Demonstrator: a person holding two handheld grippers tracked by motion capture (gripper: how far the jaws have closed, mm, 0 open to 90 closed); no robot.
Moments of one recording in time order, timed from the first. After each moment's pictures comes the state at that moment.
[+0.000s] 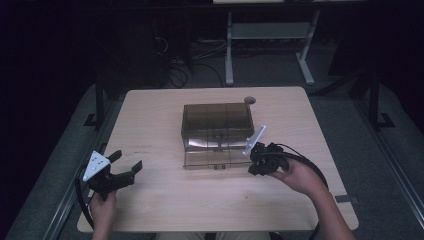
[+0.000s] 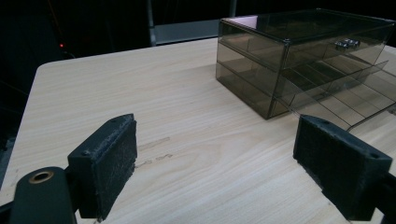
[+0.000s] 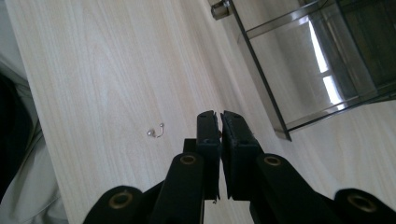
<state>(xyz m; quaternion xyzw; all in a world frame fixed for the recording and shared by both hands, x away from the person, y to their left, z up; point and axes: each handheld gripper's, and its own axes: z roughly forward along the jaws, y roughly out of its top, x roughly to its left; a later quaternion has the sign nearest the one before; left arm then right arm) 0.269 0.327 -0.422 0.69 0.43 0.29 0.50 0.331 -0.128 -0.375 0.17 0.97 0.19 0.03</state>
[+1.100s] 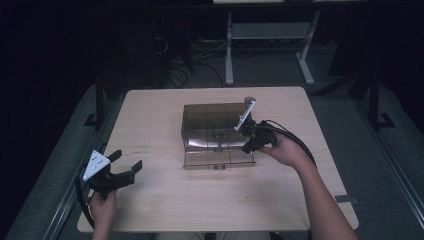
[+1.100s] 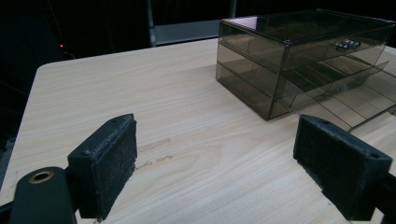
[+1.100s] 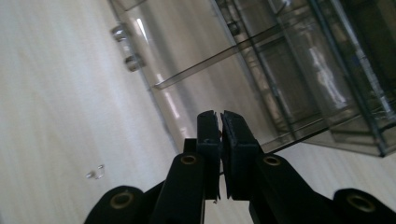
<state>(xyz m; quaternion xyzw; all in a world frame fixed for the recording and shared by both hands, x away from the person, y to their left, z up) 0.271 0.326 -0.421 0.69 0.43 0.29 0.50 0.401 -0.112 -0.368 0.21 0.96 0.17 0.02</state>
